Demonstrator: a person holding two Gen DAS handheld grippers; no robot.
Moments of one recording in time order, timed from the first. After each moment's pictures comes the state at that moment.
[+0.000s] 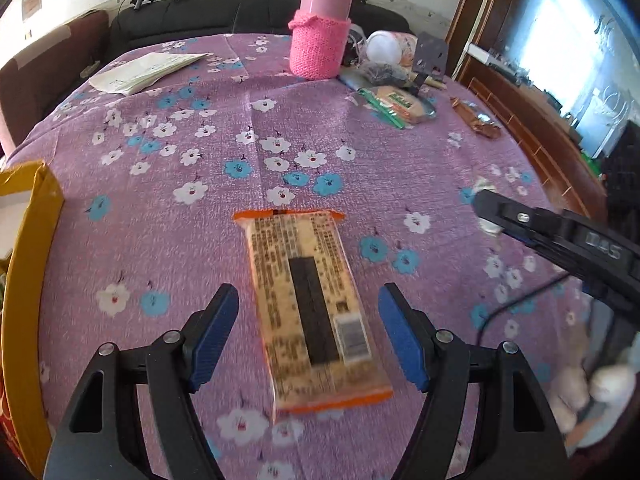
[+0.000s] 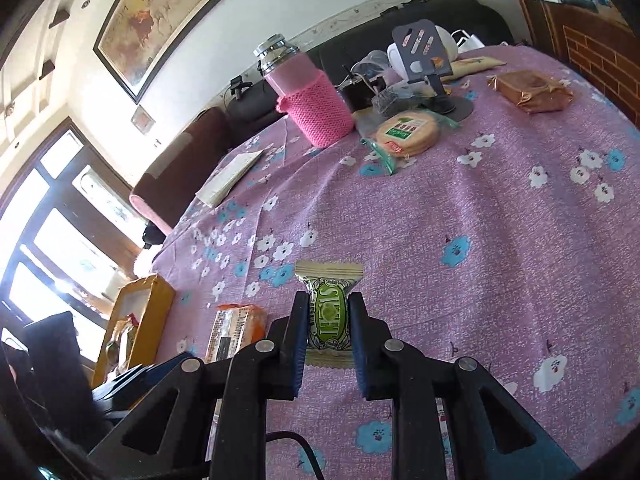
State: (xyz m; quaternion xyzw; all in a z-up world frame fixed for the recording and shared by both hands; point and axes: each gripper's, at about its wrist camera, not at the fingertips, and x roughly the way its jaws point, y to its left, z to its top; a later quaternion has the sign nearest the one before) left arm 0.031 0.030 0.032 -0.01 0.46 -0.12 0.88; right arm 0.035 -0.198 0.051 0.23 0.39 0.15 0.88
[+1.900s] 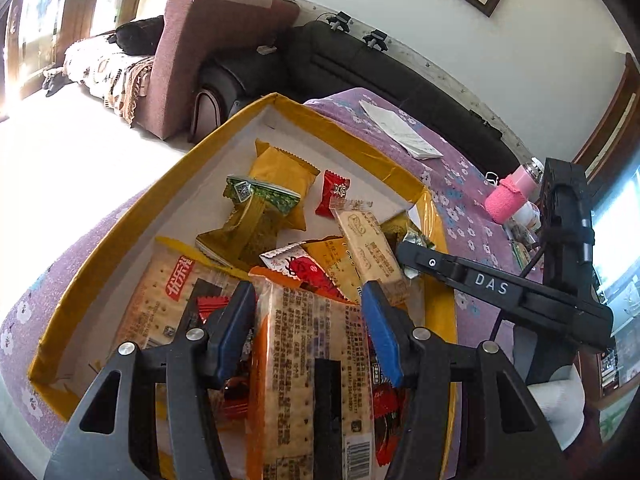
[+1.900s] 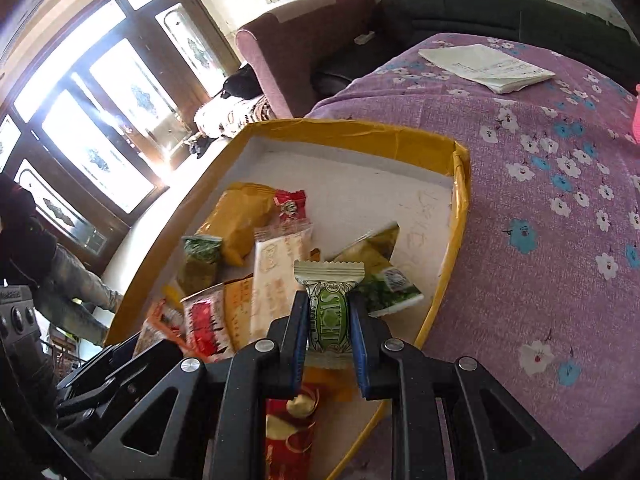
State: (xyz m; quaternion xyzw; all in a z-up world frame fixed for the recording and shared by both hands) left arm -0.073 0.349 0.051 -0.24 0.38 0.05 0.89; right arm 0.054 0.189 0.049 0.01 0.48 0.31 0.82
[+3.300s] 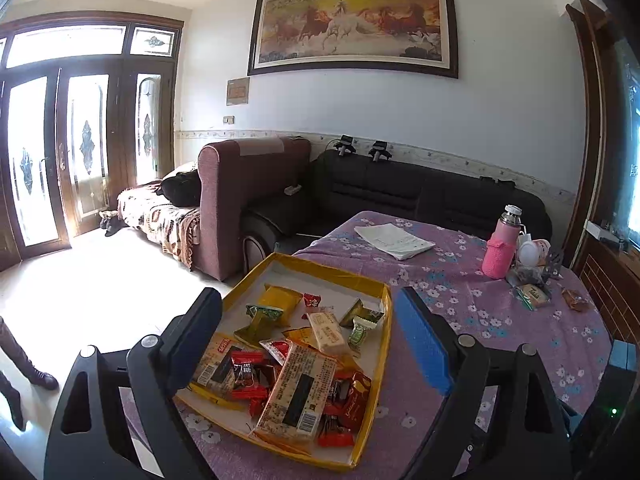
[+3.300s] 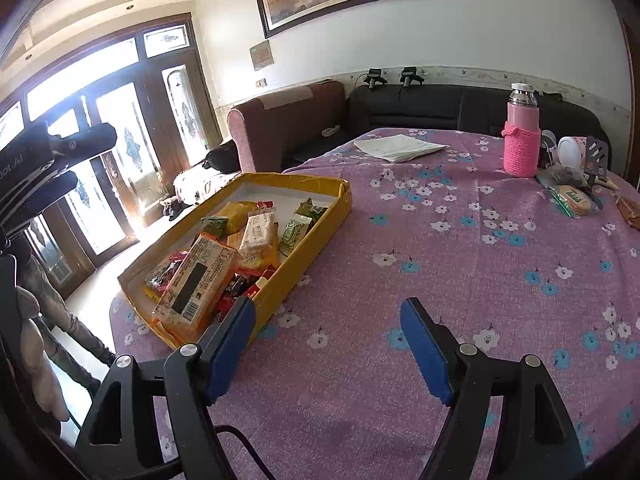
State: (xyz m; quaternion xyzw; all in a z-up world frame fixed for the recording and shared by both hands) left arm -0.180 0.242 0.174 -0.07 0.18 0.18 0.96; right arm -0.129 0.041 0.097 0.00 0.31 0.26 0.91
